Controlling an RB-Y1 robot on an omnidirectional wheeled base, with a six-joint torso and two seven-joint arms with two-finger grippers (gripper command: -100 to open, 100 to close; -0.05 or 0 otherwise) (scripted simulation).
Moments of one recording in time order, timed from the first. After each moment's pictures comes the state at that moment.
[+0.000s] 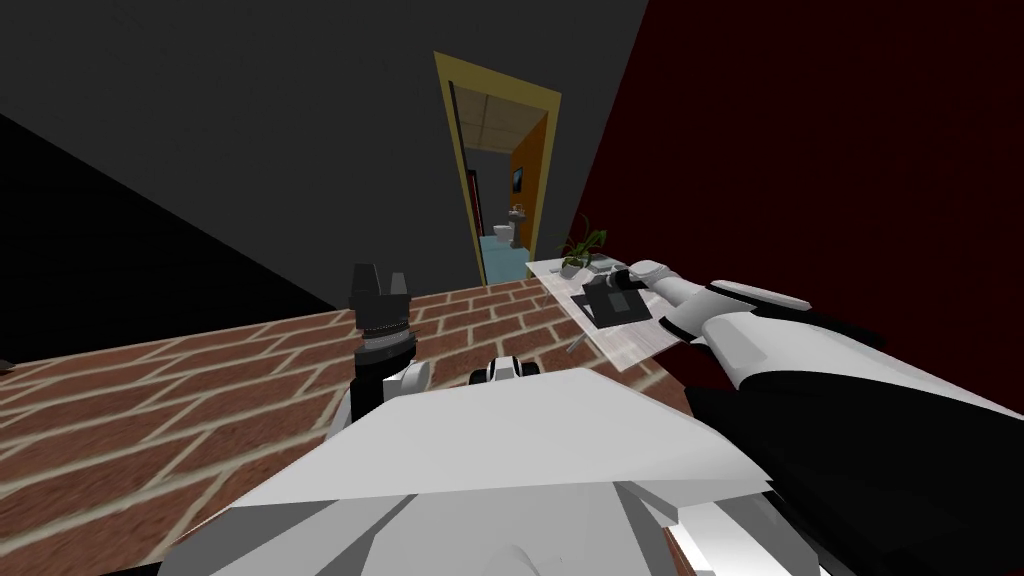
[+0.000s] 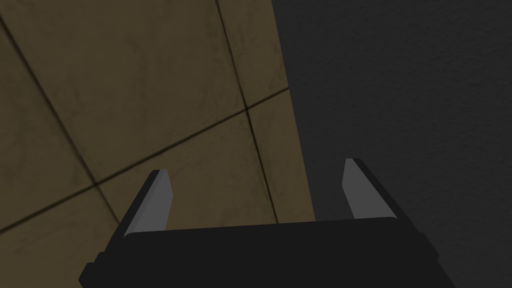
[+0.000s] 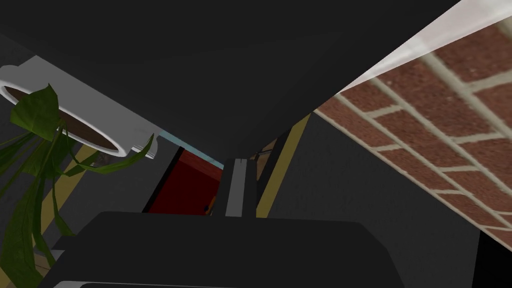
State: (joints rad) left arm 0.47 0.04 0.00 -2.32 -0.09 -0.55 -0.11; right arm -0.82 -1.17 0.80 -0.51 1.02 -0.87 -0.02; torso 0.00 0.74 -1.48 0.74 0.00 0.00
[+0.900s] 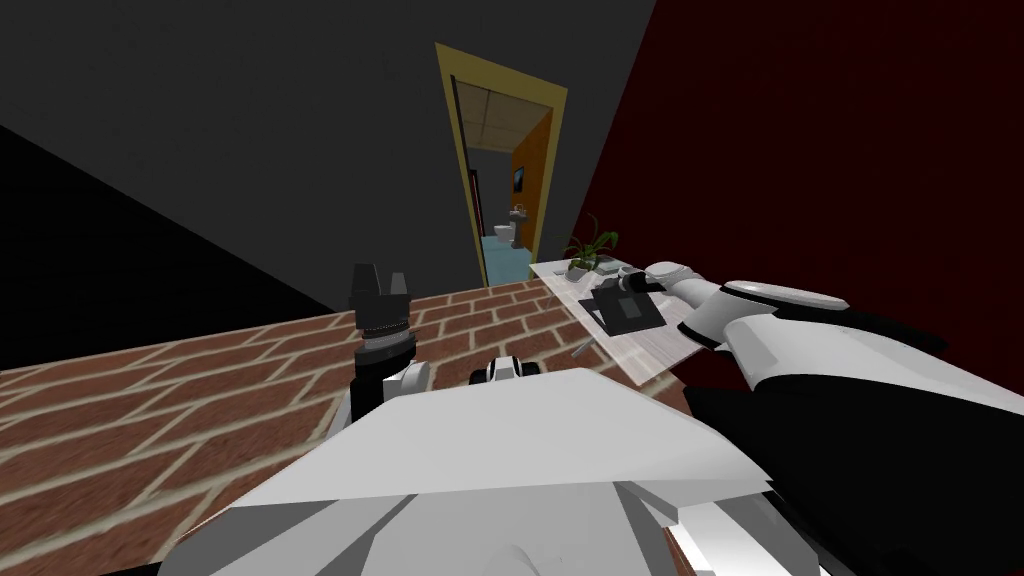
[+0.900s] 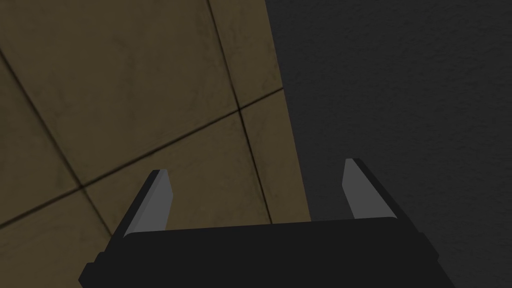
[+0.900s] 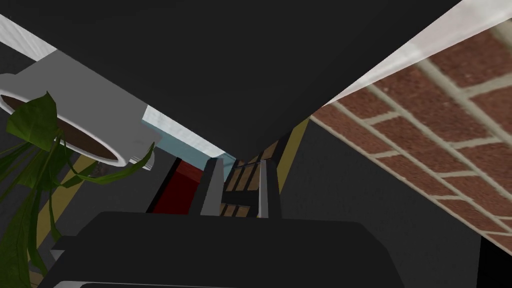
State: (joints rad) left arm 0.47 0.04 0.00 -2.32 -0.09 -0.55 -0.11; right arm -0.80 -1.25 0.92 -0.48 0.85 -0.93 0.07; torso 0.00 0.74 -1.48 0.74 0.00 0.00
